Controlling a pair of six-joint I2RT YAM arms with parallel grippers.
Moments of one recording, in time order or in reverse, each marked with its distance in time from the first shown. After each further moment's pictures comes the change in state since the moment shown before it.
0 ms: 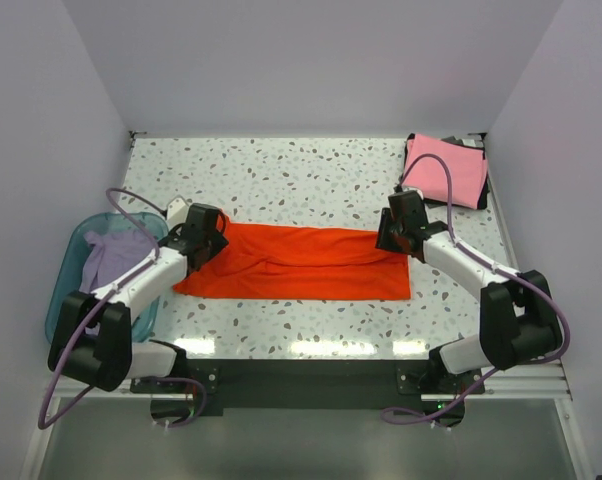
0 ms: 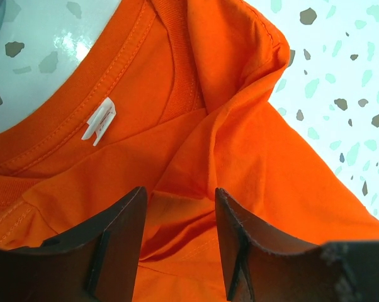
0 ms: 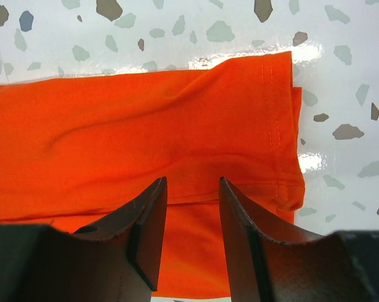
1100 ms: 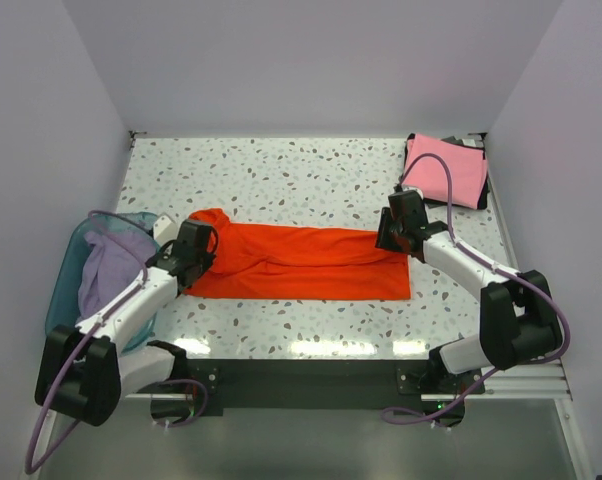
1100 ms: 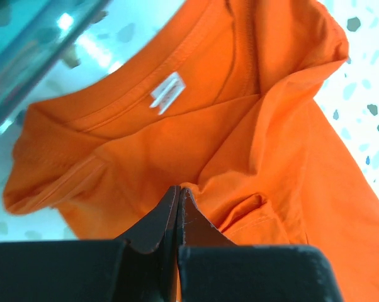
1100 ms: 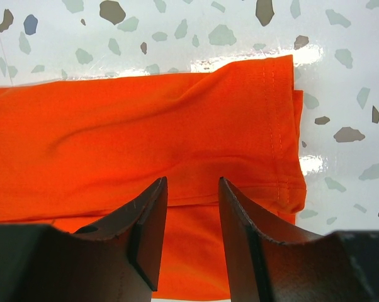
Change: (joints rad) left arm 0.000 -0.167 -0.110 -0.089 -0.056 -0.094; right arm 0.002 0.000 0.000 0.008 0.000 0.000
